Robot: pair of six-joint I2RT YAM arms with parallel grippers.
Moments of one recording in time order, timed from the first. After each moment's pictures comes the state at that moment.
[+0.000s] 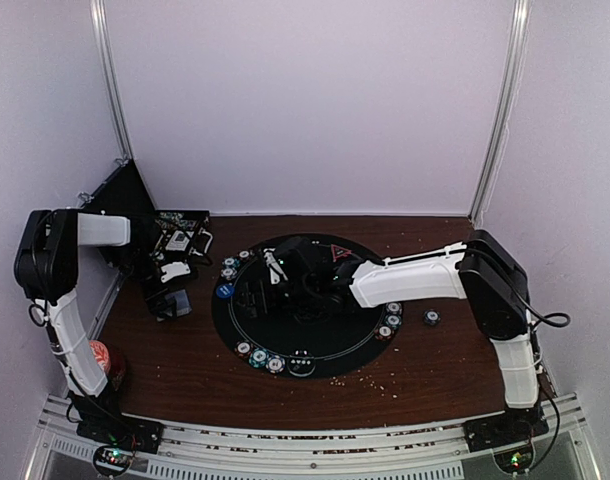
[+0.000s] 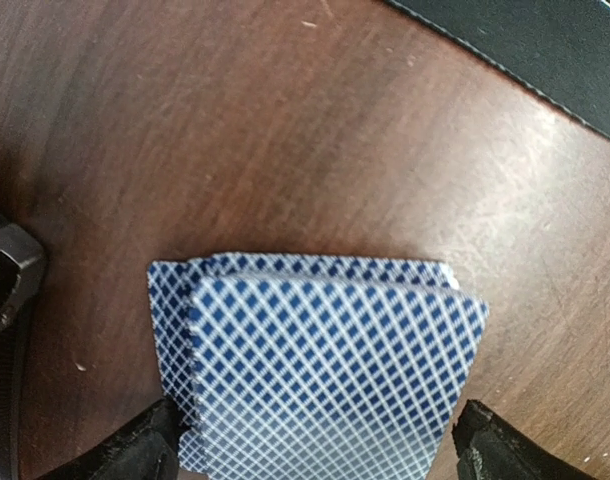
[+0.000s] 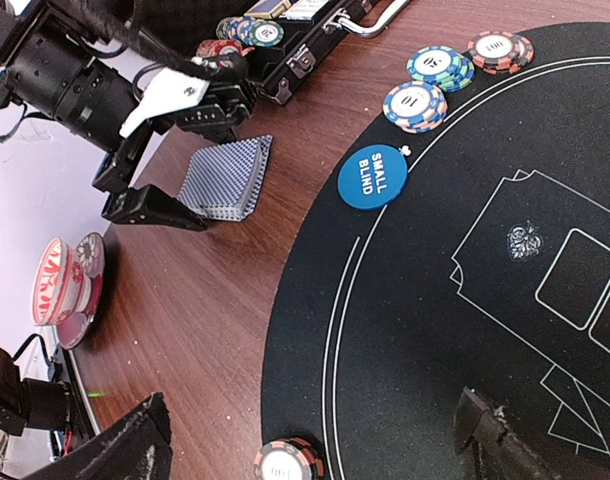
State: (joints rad) left arm -0.05 1.91 1.24 -0.85 0.15 0.97; right arm 1.01 2.15 1.56 0.02 -0.09 0.59
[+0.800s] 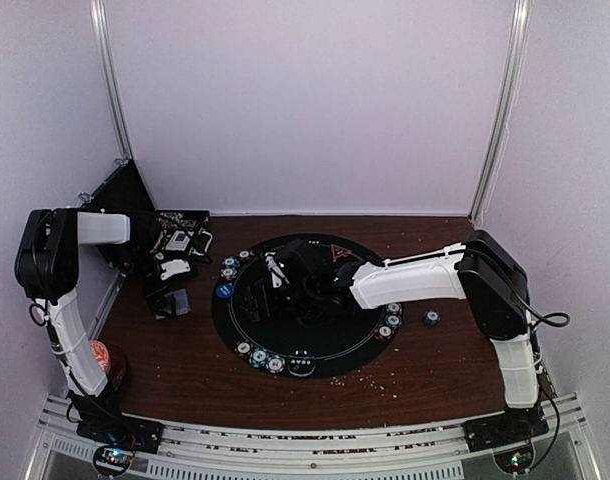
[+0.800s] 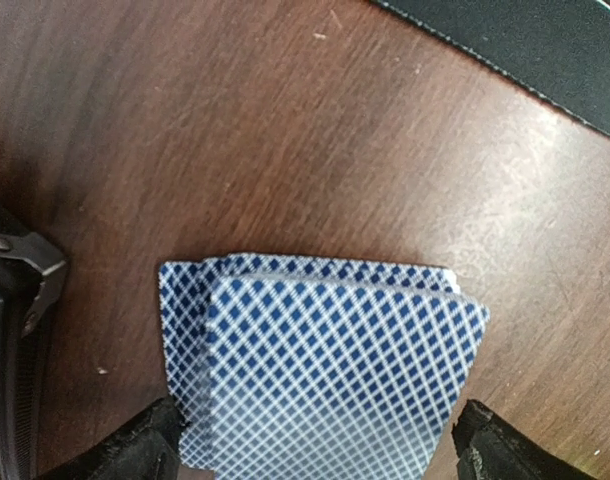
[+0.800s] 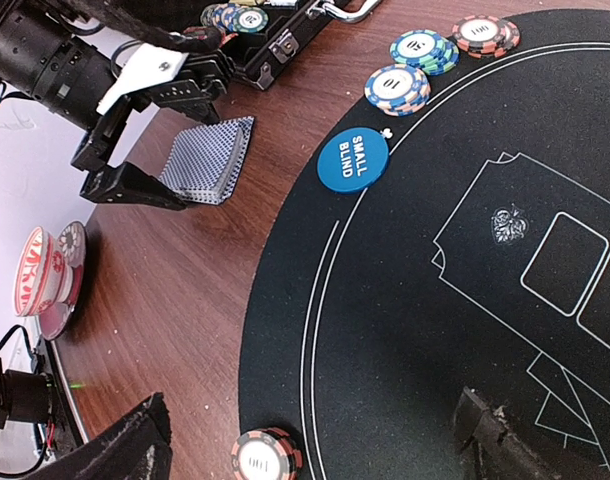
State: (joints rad) left arm -0.04 1.91 1.27 -0.85 0.15 1.01; right arm 1.01 2.15 1.55 -0.01 -0.06 0.57
